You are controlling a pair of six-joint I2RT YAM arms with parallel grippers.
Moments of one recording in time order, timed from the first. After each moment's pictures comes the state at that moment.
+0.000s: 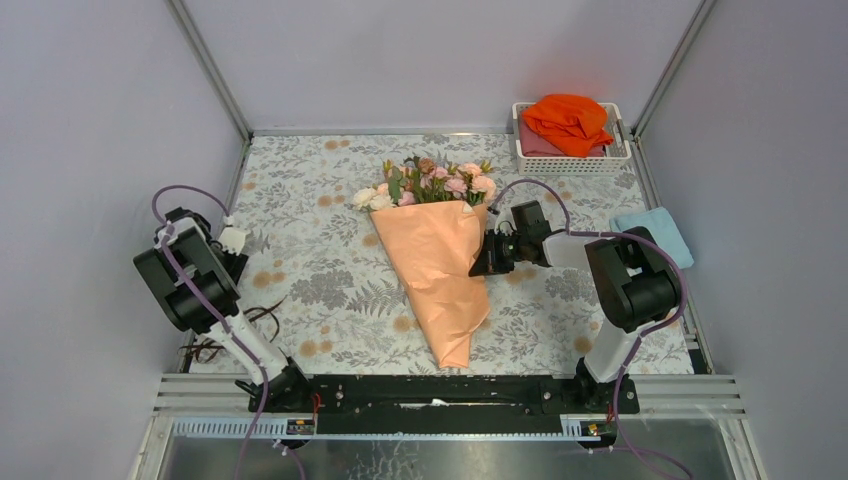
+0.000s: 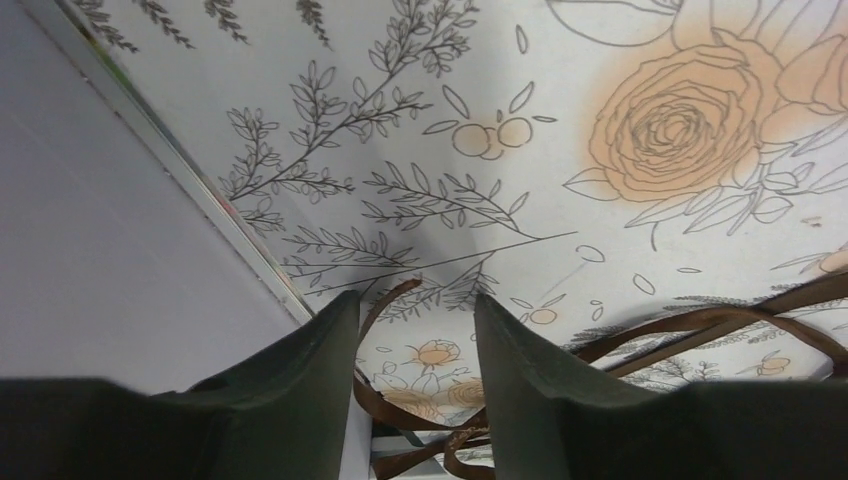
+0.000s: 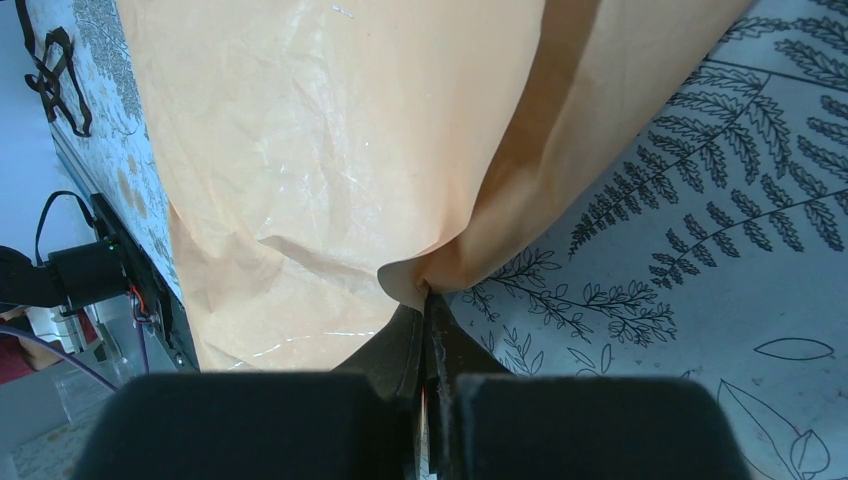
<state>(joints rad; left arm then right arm) 0.69 1.82 1.14 -0.78 0.08 0.97 0.35 1.77 0.81 0.00 -0.65 0.36</state>
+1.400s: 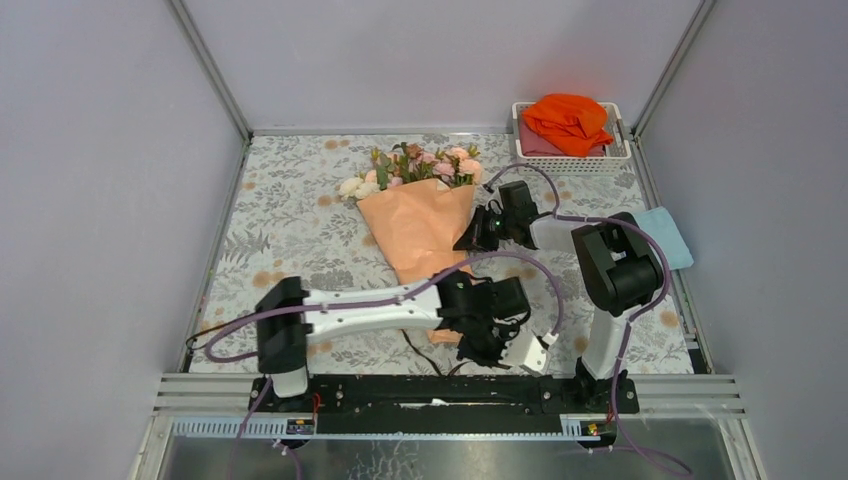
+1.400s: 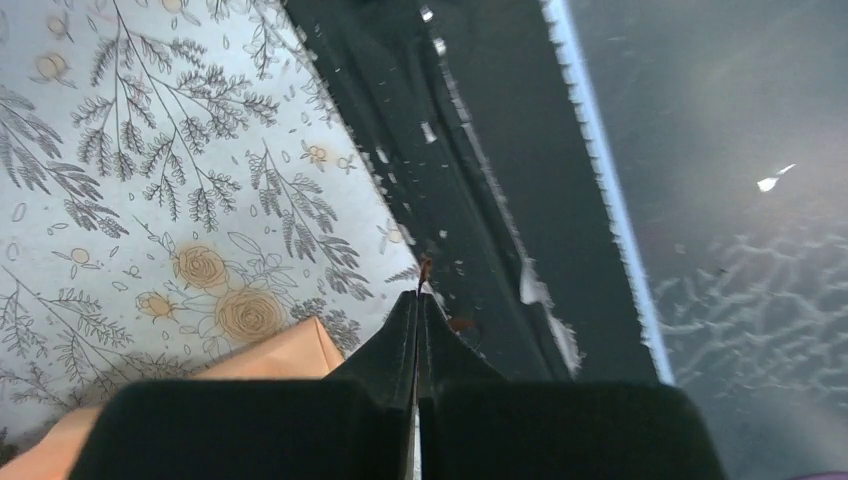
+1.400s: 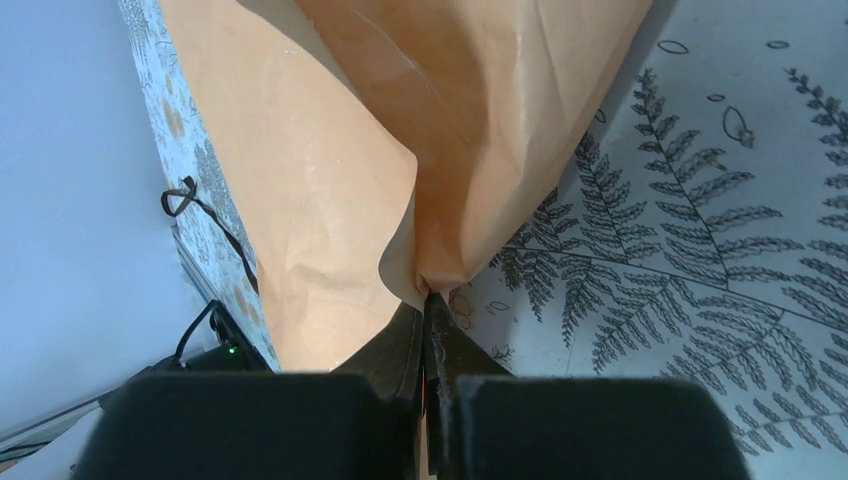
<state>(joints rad) -1.30 1.75 1.53 -0.95 0.46 0.57 0.38 1.89 1.00 0.06 -0.60 0.66</state>
